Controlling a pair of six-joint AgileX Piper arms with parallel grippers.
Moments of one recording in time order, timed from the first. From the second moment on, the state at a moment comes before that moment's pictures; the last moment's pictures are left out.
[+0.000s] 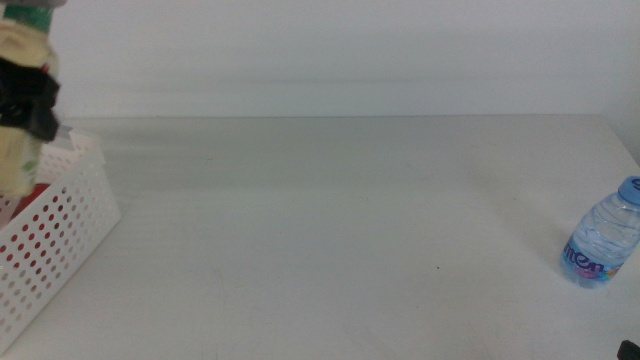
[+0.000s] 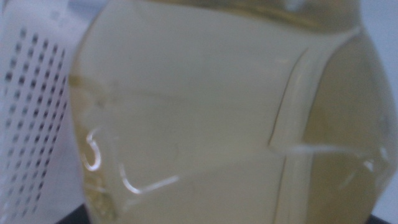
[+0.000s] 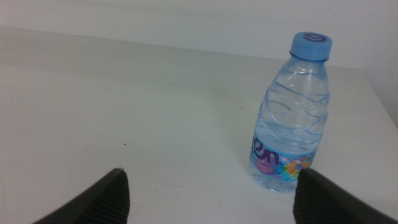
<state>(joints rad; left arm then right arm) 0.04 1.40 -1.43 0.01 1.15 0.14 0.16 -0.01 0.01 0.07 0.29 -0.09</state>
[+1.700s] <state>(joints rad) 0.29 1.75 -1.42 0.09 1.24 0.39 0.16 -0.01 0.01 0.07 0.29 -0.09</state>
